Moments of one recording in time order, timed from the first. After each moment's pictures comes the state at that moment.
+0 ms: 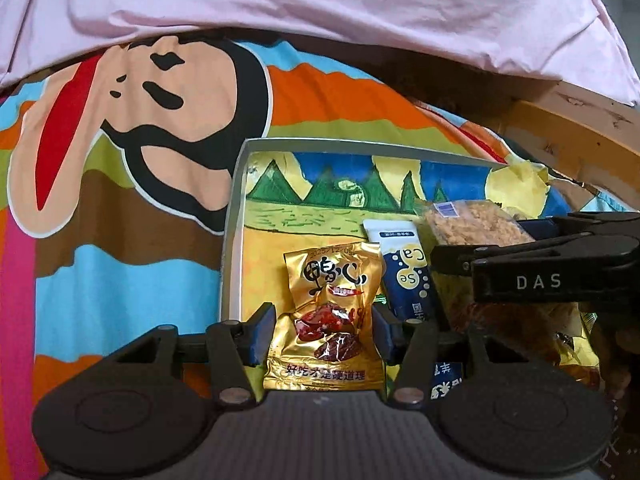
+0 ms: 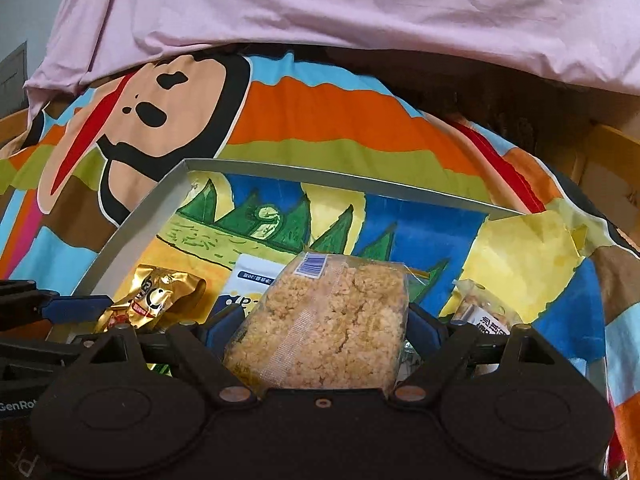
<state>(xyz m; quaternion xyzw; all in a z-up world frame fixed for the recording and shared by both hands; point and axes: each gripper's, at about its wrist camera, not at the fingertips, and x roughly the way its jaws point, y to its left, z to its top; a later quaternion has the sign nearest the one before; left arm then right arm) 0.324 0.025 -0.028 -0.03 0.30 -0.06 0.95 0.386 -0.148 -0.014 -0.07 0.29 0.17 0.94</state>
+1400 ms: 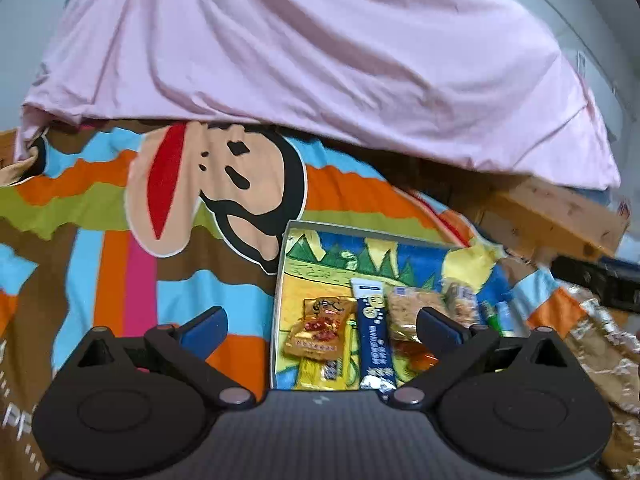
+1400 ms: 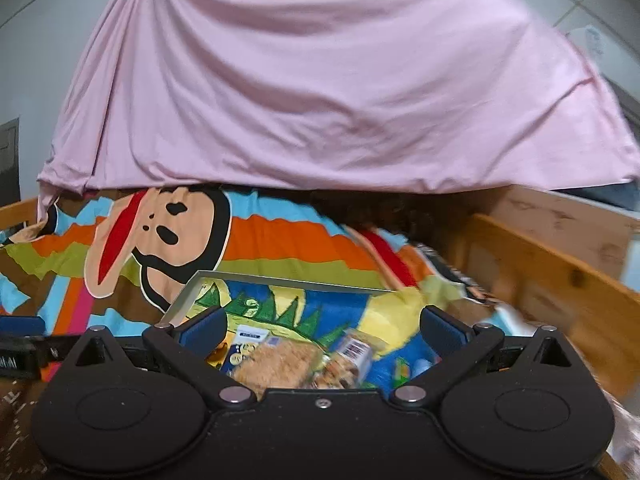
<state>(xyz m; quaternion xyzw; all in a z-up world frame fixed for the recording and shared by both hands) 0.176 0.045 0.065 -0.10 0.22 -0.02 0.97 0.194 -0.219 0.102 -0.03 0.16 0.09 0.98</state>
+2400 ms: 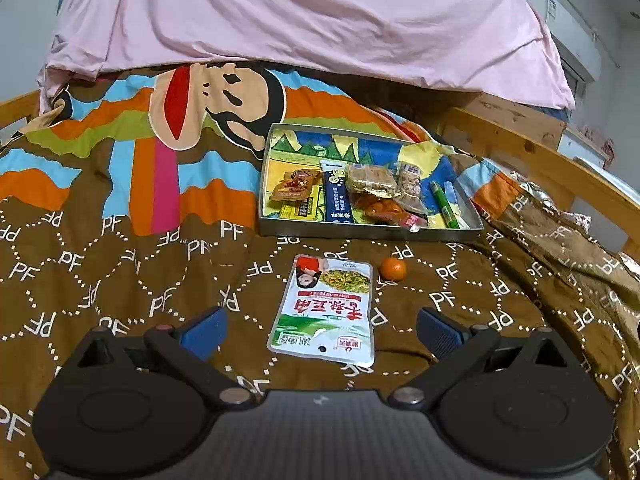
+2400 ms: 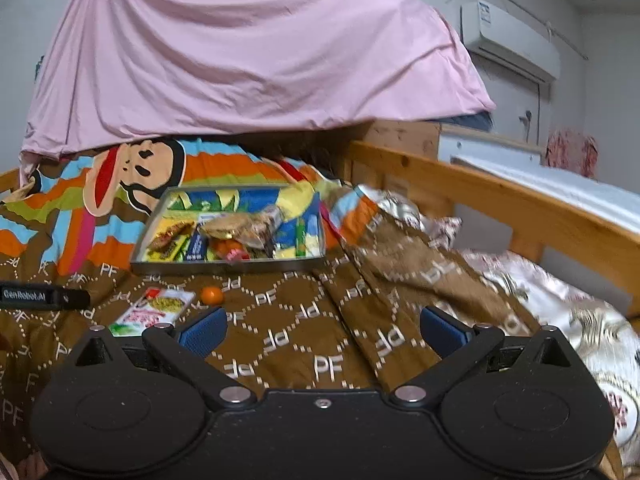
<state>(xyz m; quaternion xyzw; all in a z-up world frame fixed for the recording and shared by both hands) 0.020 0.005 0.040 -0.06 0.30 -0.04 0.95 -0.075 -0.264 0.068 -0.01 0.22 -0.03 0.97</state>
